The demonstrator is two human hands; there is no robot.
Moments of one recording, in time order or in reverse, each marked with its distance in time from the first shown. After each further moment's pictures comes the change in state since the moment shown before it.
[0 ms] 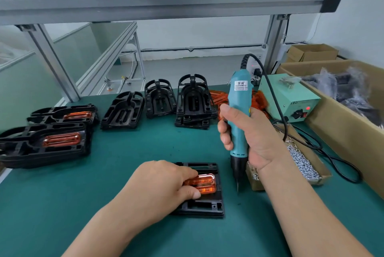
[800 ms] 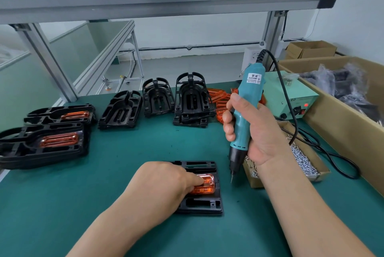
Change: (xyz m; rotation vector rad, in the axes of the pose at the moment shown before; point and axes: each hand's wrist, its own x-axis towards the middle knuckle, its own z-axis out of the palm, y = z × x) left_hand 0.003 0.003 0.011 0.193 0.060 0.113; right_hand 0.000 -0.004 -0.002 0.169 0.042 -0.038
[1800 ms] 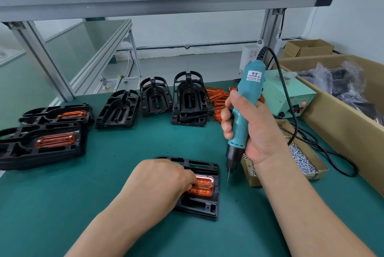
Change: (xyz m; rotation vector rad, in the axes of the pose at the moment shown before) left_hand 0.000 0.003 -0.007 0.122 -0.037 0.003; right_hand -0.001 0.000 0.001 0.000 0.017 -0.034
